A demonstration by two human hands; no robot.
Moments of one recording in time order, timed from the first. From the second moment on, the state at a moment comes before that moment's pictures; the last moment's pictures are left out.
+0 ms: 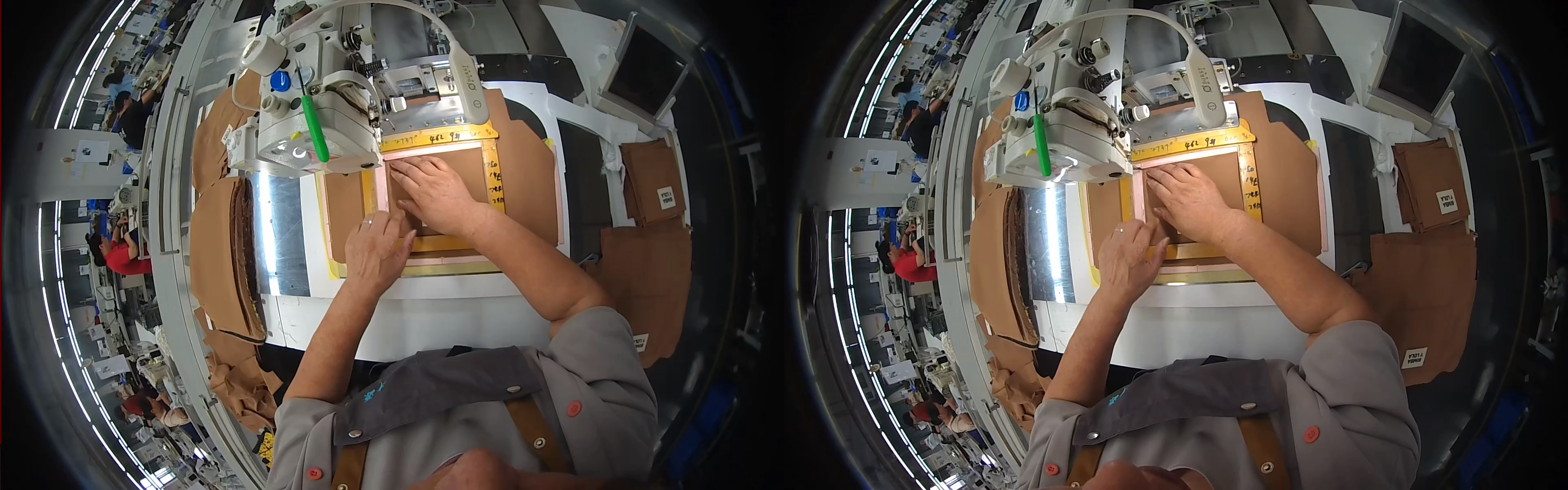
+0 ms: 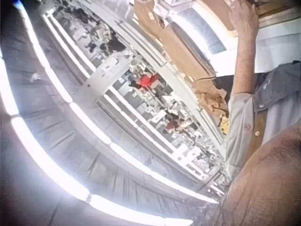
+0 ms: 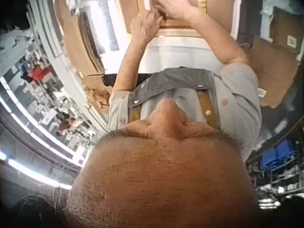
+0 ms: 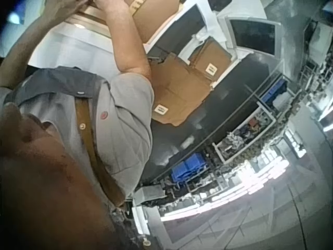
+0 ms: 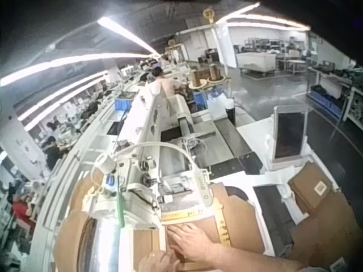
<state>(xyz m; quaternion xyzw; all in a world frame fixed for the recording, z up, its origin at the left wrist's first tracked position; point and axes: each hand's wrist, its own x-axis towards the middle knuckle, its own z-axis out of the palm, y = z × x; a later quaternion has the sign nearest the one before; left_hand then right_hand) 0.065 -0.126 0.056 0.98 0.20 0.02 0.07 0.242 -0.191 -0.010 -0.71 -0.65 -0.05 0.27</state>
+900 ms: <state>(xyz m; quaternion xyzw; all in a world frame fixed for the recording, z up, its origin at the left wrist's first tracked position) 0.102 -0.086 0.010 0.98 0.16 0.09 0.10 0.315 -0.240 0.011 -0.82 -0.48 -0.06 0.32</state>
